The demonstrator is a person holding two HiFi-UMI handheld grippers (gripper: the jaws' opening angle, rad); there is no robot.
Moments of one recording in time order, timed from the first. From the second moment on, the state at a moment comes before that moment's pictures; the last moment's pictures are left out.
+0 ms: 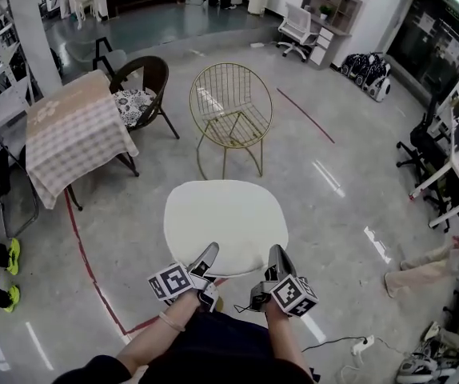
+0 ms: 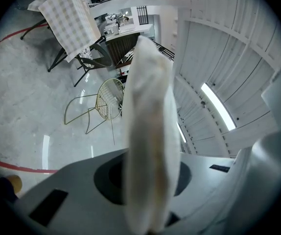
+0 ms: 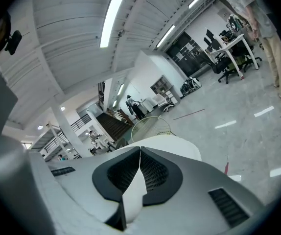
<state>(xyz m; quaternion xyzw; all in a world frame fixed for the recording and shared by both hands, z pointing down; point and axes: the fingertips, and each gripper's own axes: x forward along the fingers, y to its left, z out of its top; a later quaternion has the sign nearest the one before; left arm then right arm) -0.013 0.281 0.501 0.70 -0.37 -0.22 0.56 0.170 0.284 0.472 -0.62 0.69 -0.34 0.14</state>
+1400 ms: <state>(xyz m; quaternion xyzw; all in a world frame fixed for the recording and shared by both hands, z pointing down) 0.003 0.129 0.510 0.68 -0.39 -0.24 0.57 0.179 0.136 0.485 -0.60 0.69 -0.37 0.15</state>
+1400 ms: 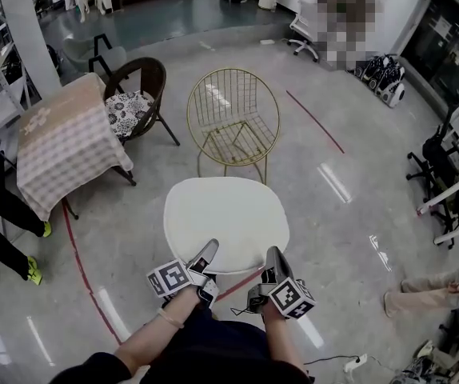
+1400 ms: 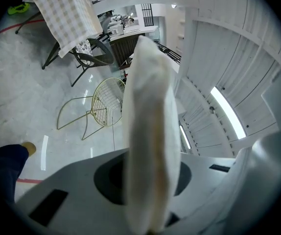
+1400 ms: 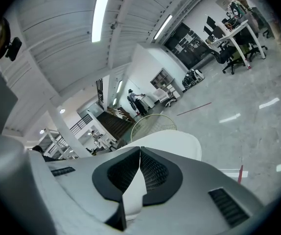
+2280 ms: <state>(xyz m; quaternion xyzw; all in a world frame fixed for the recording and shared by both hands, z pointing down) -0.007 -0.011 0.510 0.65 -0.37 -0.26 0.61 0.163 -0.007 0.482 -0.59 0.69 -0.40 0.14</state>
